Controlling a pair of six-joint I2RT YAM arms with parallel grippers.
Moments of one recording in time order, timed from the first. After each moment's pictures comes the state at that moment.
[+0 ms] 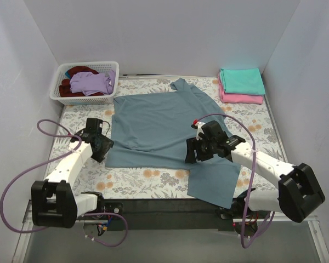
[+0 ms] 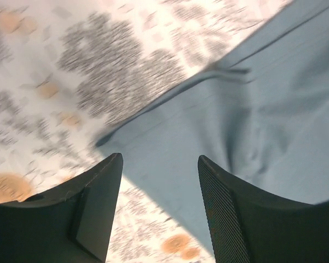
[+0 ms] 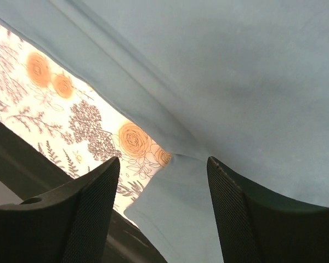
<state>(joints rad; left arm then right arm) -0.08 1.23 0.77 -0.70 -0.21 -1.07 0.64 1.28 0.74 -0.43 -0.29 0.34</state>
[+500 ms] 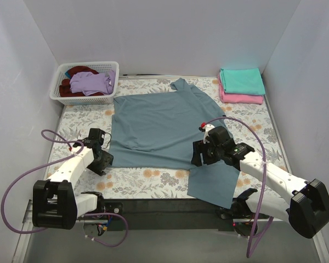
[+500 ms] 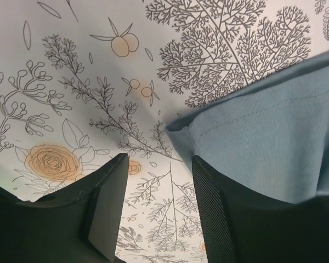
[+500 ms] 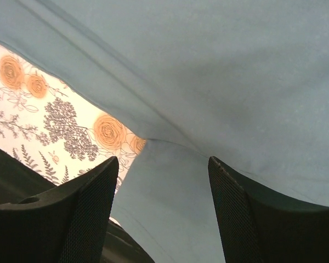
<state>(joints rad) -0.08 1.18 0.63 -0.85 -0.19 -1.14 0.64 1.09 0.65 -0.45 -0.17 0.34</state>
